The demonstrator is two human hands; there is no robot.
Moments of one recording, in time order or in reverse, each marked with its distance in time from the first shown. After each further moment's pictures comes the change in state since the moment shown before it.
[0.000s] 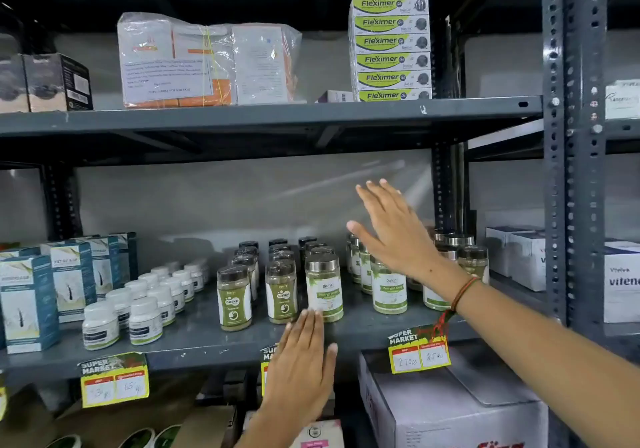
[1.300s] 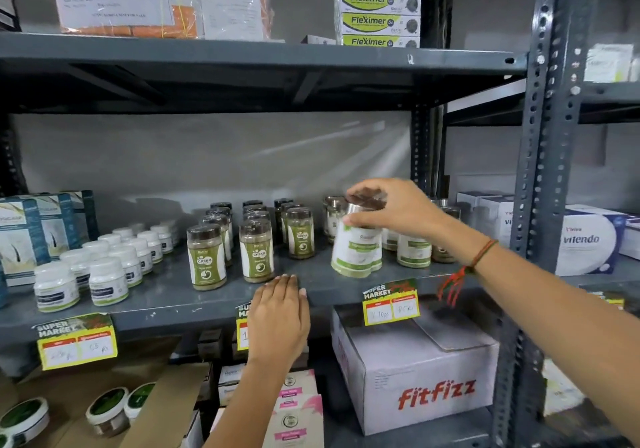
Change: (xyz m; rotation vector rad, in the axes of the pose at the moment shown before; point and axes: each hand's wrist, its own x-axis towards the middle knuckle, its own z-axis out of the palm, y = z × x) left_hand 0.007 0.013 0.004 0.012 0.197 -0.109; right_hand -0.026 0.023 -0.024 0.418 -0.293 0.205
